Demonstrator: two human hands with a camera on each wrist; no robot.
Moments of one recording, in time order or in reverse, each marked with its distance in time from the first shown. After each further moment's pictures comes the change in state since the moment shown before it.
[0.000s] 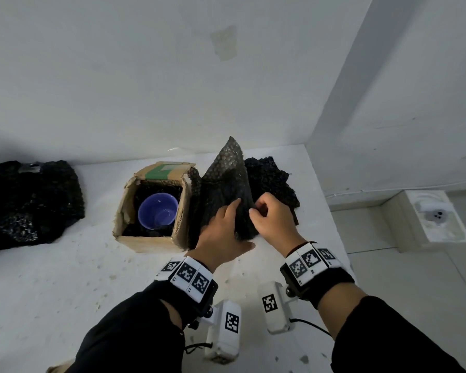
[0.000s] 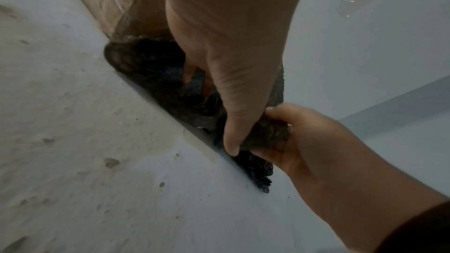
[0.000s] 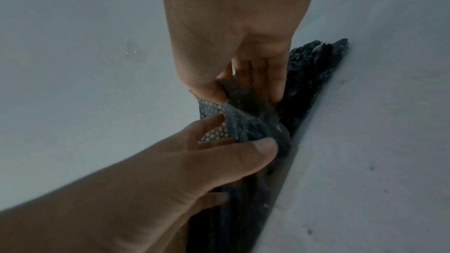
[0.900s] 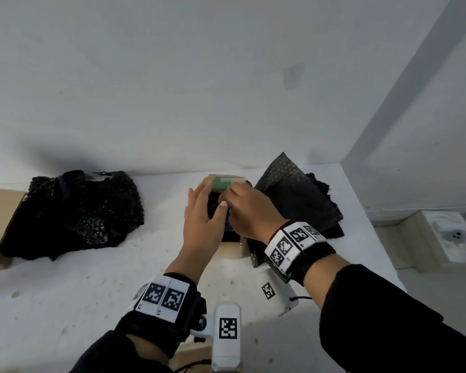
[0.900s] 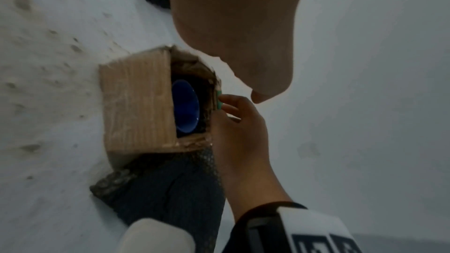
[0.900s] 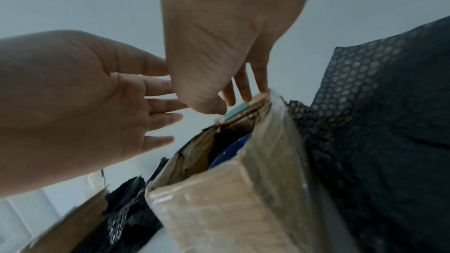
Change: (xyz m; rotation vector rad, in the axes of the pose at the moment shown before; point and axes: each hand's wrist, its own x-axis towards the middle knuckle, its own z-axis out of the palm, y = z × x) left_hand -0.067 -0.075 -0.117 -0.630 0.510 -0.053; right_hand 0.008 -0.143 0.086 -0.551 -0.130 -0.650
